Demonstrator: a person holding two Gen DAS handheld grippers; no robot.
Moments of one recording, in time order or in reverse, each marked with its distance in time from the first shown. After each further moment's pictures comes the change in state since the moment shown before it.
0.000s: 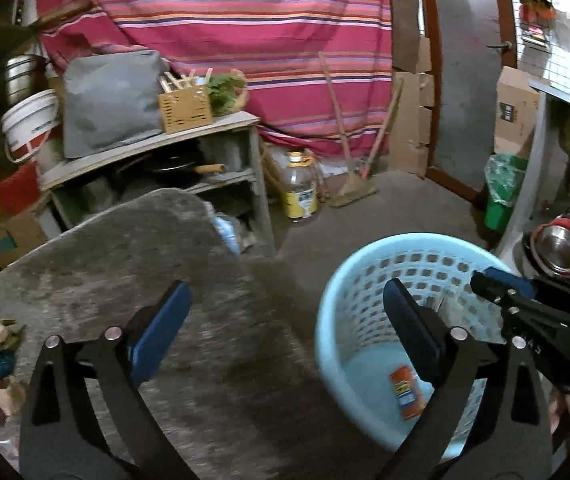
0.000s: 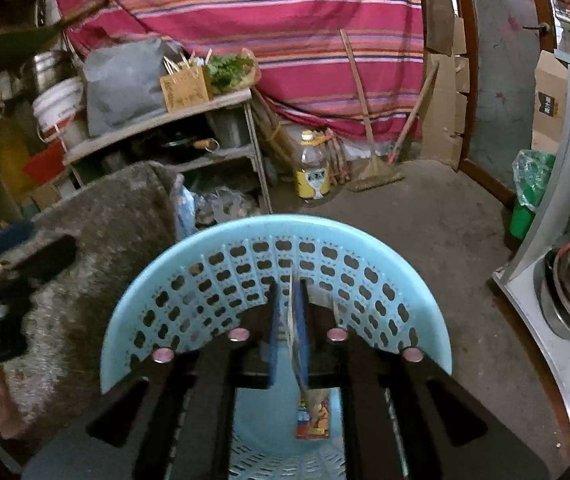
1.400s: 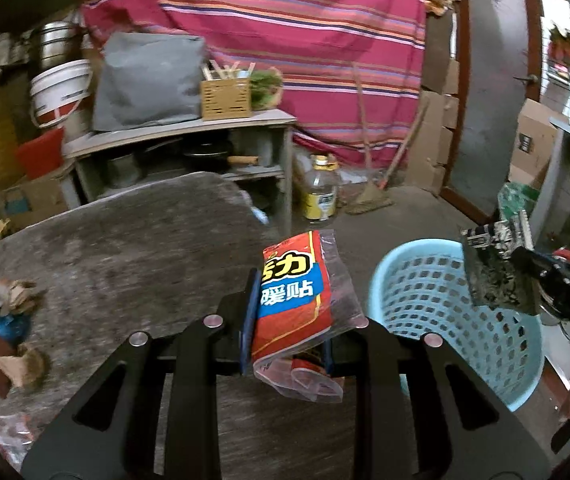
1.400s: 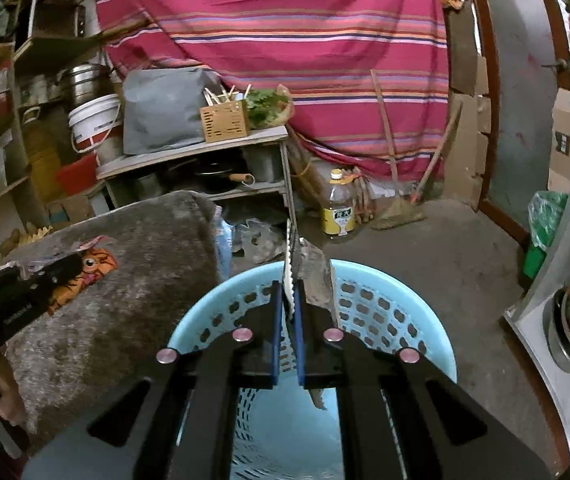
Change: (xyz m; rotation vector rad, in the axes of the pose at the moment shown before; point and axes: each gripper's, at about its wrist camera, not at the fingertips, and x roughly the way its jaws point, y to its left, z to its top) left arm -0.020 0.041 -0.012 -0.118 -0.009 -0.008; right arm -0.050 0.019 0.013 -0.047 -0.134 0.103
